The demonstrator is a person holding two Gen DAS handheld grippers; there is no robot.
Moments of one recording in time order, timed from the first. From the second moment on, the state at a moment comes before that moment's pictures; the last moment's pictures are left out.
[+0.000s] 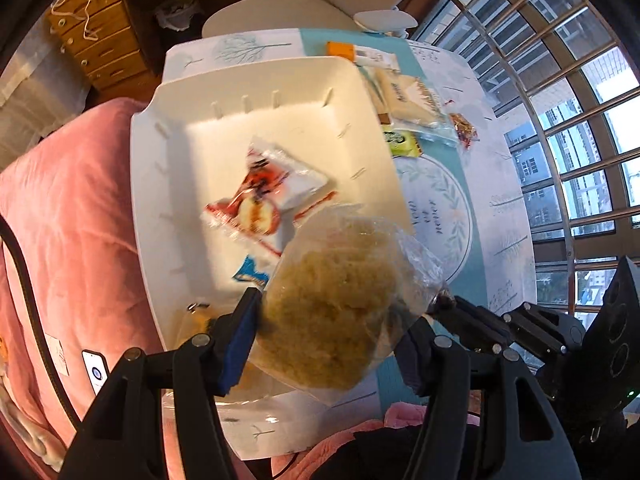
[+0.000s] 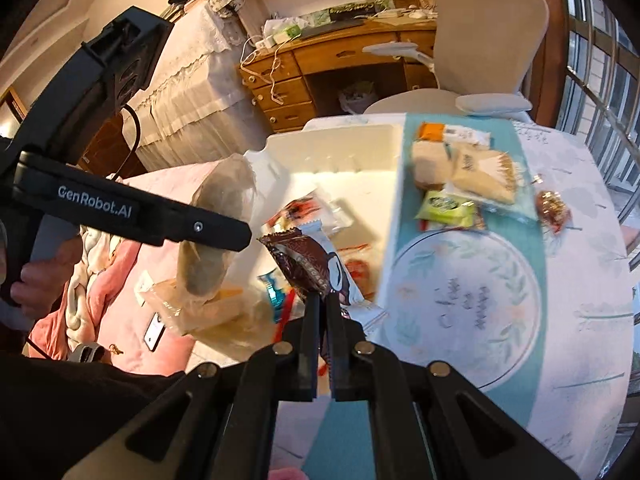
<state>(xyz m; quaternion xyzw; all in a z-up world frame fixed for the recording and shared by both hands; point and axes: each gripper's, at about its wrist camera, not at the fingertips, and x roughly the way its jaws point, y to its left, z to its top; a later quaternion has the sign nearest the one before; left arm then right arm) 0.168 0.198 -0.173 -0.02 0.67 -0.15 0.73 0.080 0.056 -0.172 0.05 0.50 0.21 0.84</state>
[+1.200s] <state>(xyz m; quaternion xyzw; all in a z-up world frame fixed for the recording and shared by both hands) 0.146 0.161 -0.179 -0.05 0.65 -0.19 0.74 0.063 0.004 -0.192 0.08 0.57 0.07 0.82</state>
